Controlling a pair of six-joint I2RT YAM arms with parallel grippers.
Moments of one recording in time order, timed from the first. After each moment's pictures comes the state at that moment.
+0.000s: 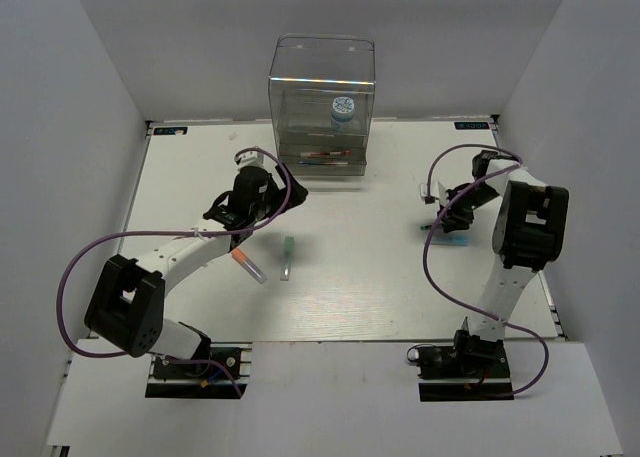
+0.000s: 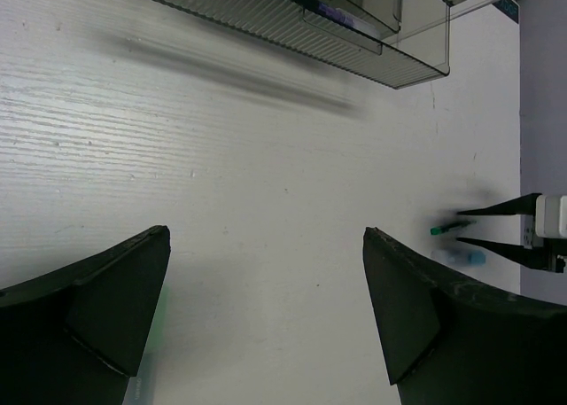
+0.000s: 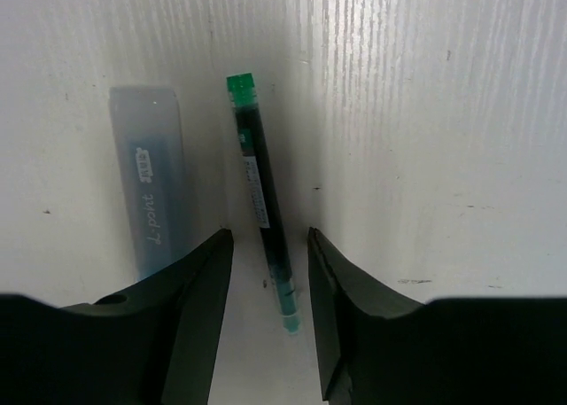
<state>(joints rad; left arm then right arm) -0.51 1.42 0.87 0.04 -0.09 -0.77 -0.14 2.01 1.40 -1.02 -0.52 -1.73</state>
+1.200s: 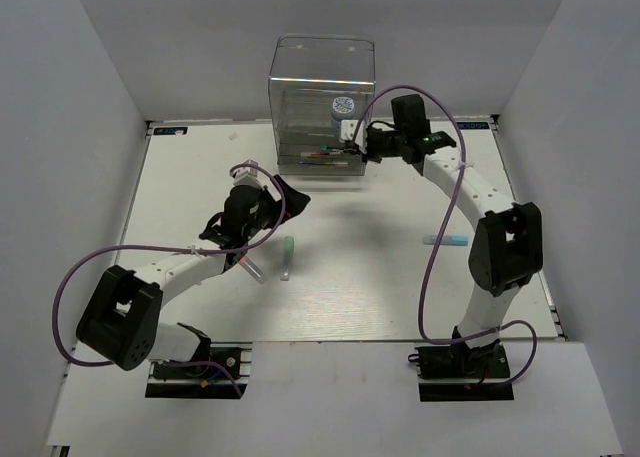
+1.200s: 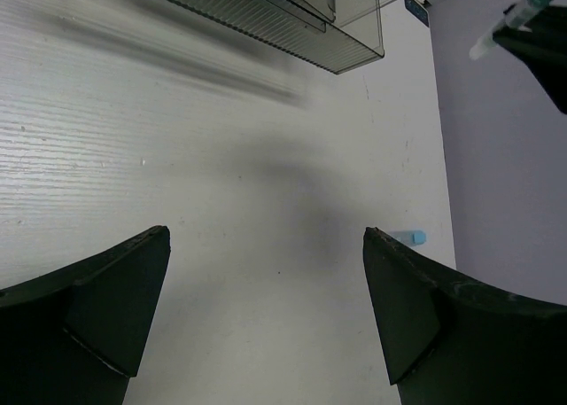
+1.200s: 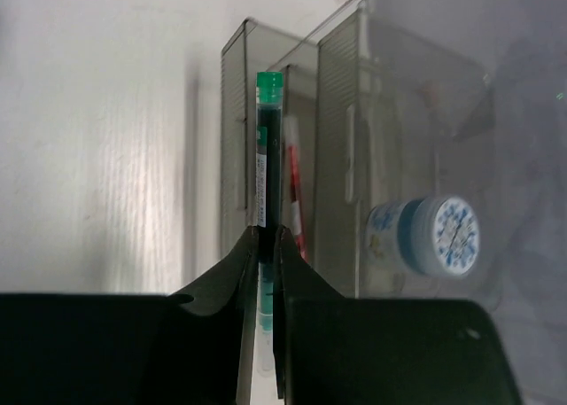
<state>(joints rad) -0.51 1.35 0.66 0.34 0.00 -0.85 0.37 1.80 1.58 -0.43 -0.77 -1.13</state>
